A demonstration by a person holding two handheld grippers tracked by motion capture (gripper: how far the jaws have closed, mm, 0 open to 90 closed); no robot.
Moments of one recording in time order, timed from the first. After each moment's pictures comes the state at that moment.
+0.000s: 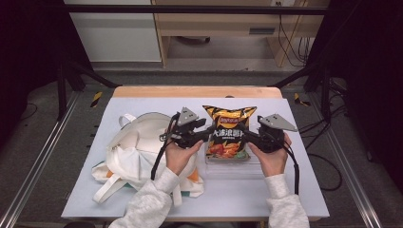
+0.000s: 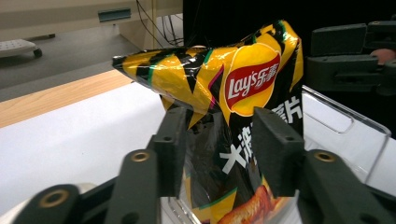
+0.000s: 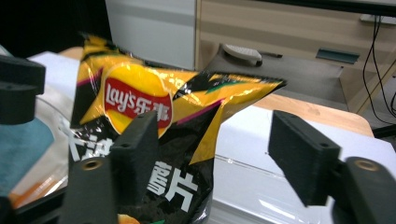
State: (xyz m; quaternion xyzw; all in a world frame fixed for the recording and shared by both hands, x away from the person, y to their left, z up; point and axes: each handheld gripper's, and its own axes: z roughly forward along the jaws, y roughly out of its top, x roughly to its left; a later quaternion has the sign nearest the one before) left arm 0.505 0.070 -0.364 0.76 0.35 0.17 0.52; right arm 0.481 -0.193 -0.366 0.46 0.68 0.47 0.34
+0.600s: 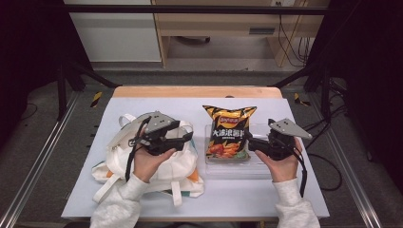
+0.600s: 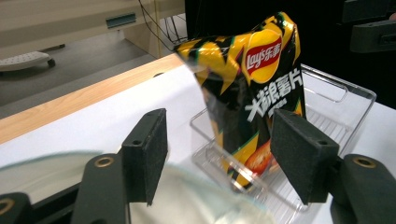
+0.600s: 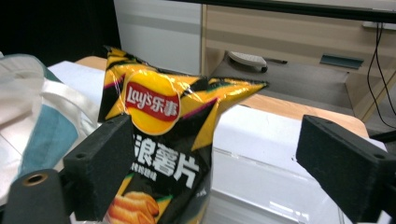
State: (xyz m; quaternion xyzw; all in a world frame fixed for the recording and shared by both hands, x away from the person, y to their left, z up) left arm 0.475 0.147 -0.348 0.77 0.32 0.20 0.51; right arm 0.454 -0.207 -0.356 0.45 0.68 0.48 0.33
